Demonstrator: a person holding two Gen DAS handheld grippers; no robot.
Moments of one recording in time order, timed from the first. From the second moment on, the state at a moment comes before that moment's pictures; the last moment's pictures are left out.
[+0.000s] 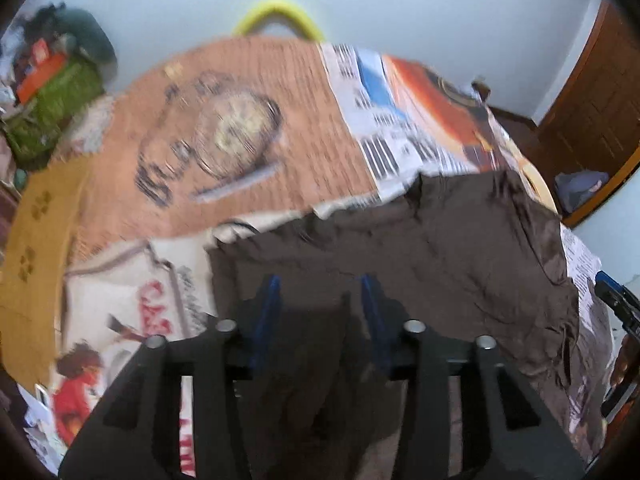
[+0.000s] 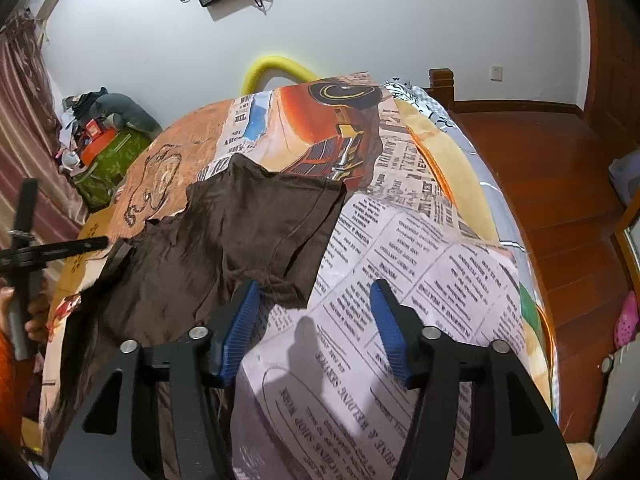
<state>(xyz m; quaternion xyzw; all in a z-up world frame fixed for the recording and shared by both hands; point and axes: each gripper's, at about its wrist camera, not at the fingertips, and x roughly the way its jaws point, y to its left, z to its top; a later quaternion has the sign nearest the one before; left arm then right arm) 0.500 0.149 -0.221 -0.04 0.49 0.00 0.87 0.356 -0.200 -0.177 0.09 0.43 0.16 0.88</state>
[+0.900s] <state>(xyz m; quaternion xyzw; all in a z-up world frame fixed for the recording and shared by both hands) 0.471 0.199 -0.284 -0.03 0.51 0.06 0.85 0.453 -0.170 -0.207 0.03 0.47 0.13 0.87</state>
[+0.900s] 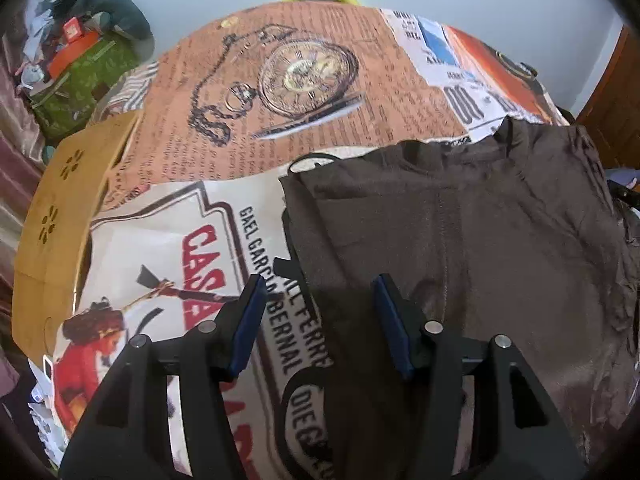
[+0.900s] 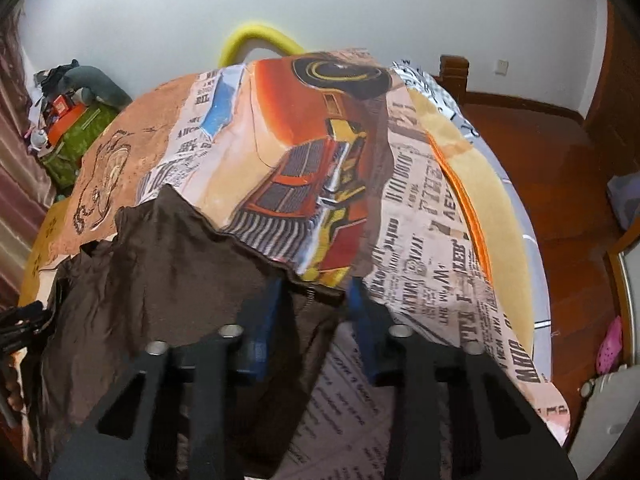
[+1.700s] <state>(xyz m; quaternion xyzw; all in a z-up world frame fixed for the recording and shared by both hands) 0.407 0.216 -0.249 0.01 0.47 0.08 0.88 0.428 -0.049 -0.168 0.06 0.45 0.25 0.85</state>
